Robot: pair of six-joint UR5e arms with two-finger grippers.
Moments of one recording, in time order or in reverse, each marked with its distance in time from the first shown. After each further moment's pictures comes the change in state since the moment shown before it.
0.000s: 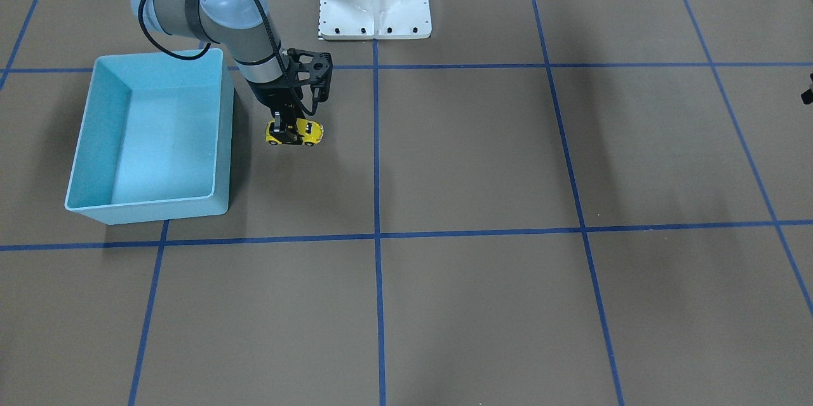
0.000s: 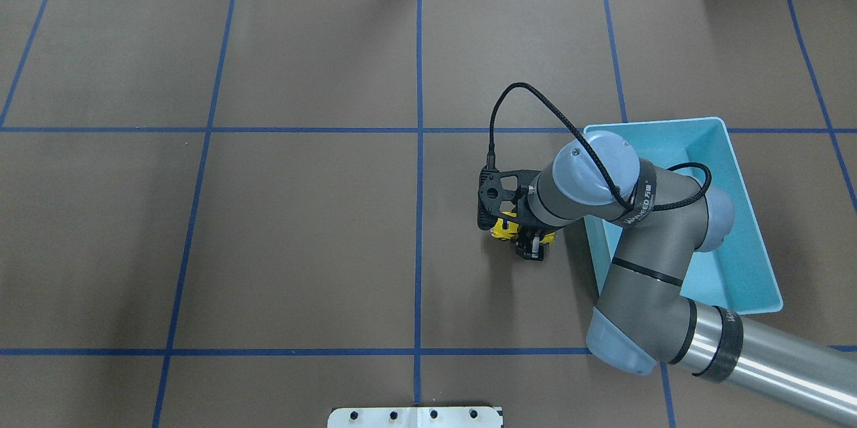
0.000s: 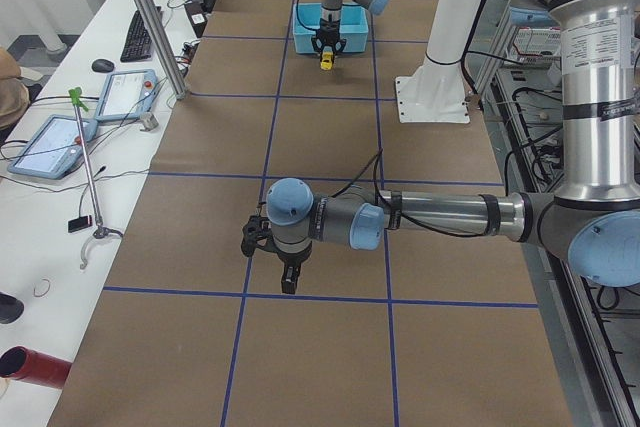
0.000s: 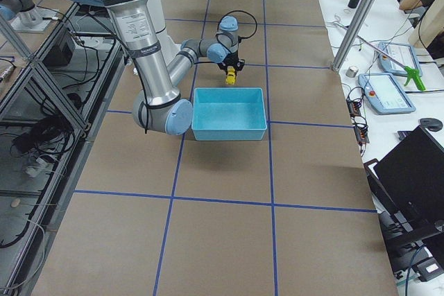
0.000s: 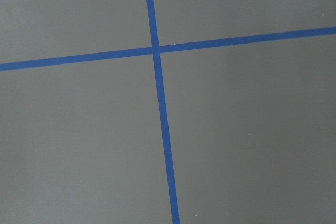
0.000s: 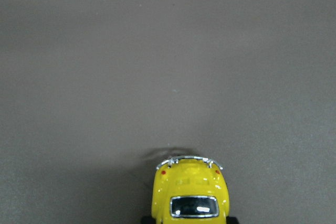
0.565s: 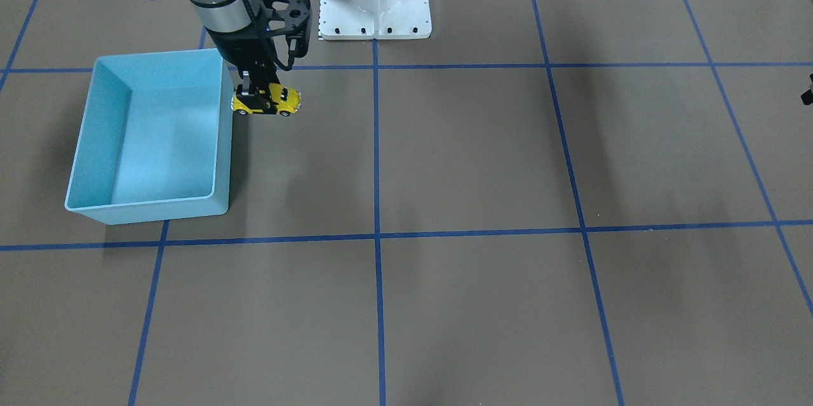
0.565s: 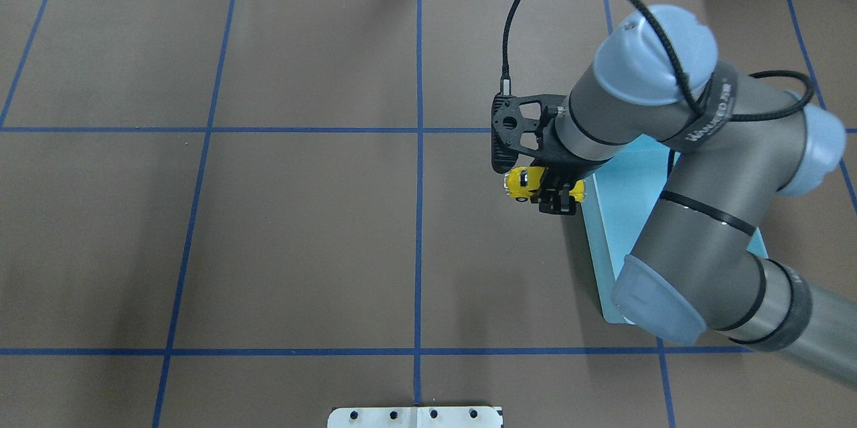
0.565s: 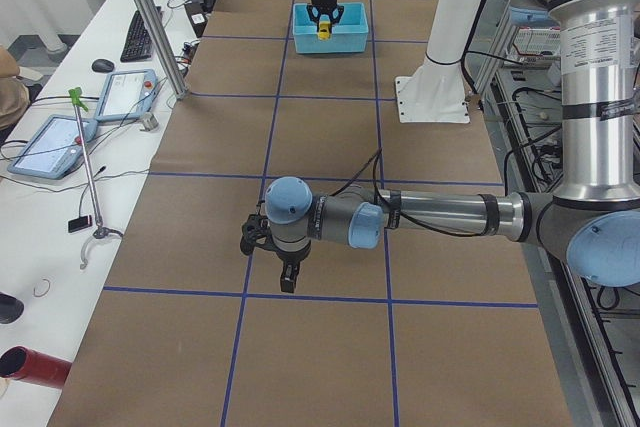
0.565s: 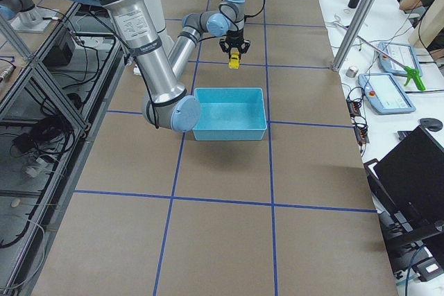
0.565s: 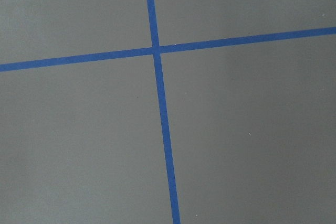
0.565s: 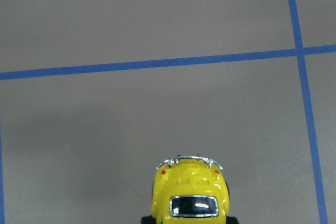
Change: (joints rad) left arm 0.002 -0.005 -0.001 0.001 -0.001 -0.001; right arm 0.136 0.024 0.254 -0.398 0.090 -0.210
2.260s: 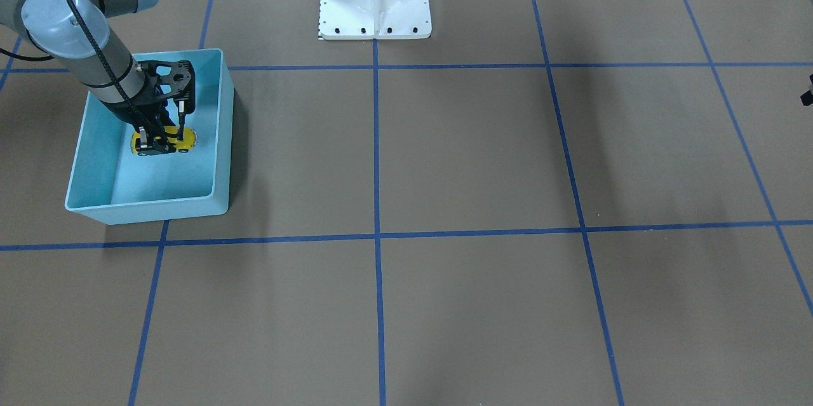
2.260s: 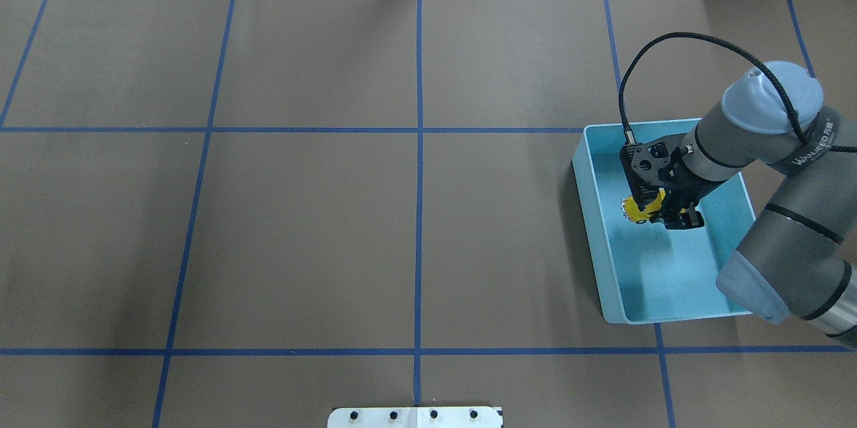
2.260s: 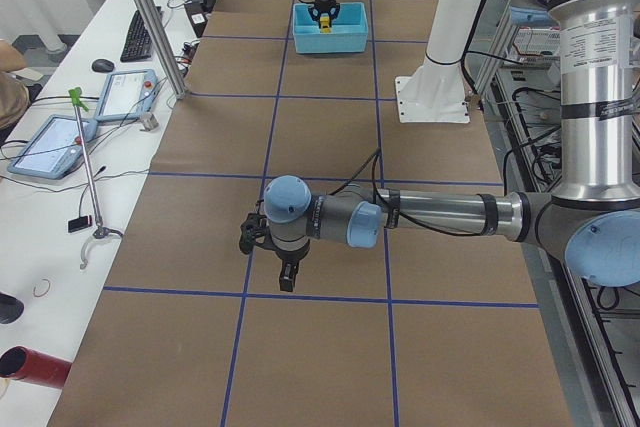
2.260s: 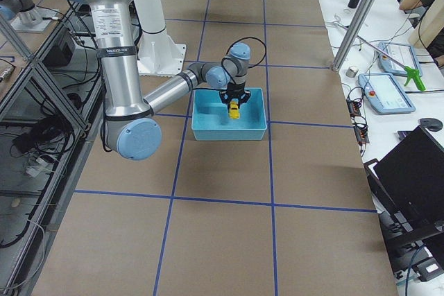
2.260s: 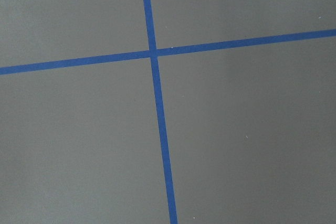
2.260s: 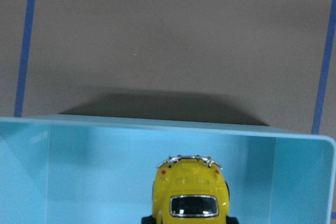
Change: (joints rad) left arm 0.001 -0.004 0.002 0.001 -0.002 -0.001; right arm 0.078 -0.362 -0.177 0.362 0.084 -0.286
